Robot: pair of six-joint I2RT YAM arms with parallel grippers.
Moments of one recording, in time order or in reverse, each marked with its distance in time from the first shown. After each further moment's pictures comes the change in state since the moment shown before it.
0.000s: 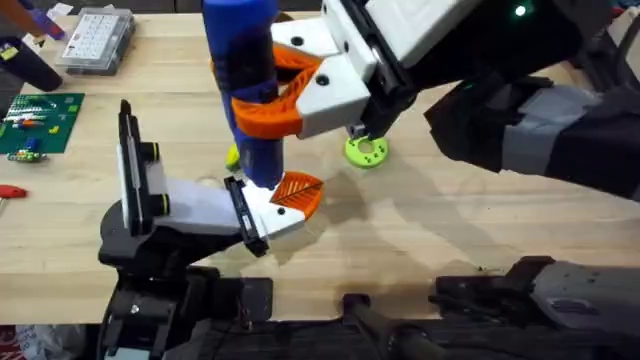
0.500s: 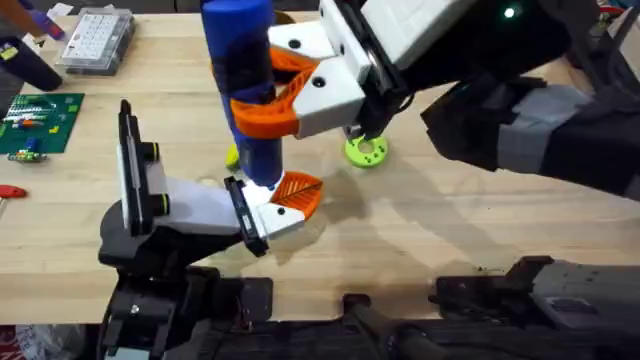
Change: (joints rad) left arm 0.000 0.000 0.000 0.000 0.000 0.000; right arm 0.002 0.015 0.000 -0.003 0.003 -0.018
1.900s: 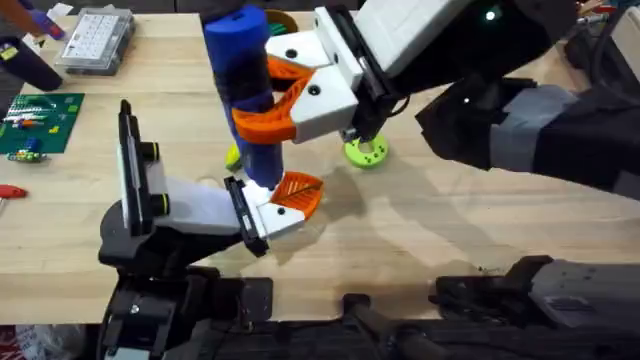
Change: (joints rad) left arm 0.000 0.000 0.000 0.000 0.000 0.000; right arm 0.000 0.023 -0.002 -0.022 -0.019 -0.046
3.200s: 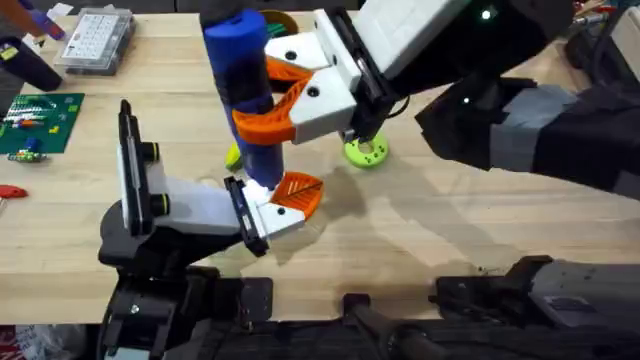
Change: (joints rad) left arm 0.000 0.000 0.000 0.000 0.000 0.000; right arm 0.000 0.000 0.000 -0.025 0.000 -0.026
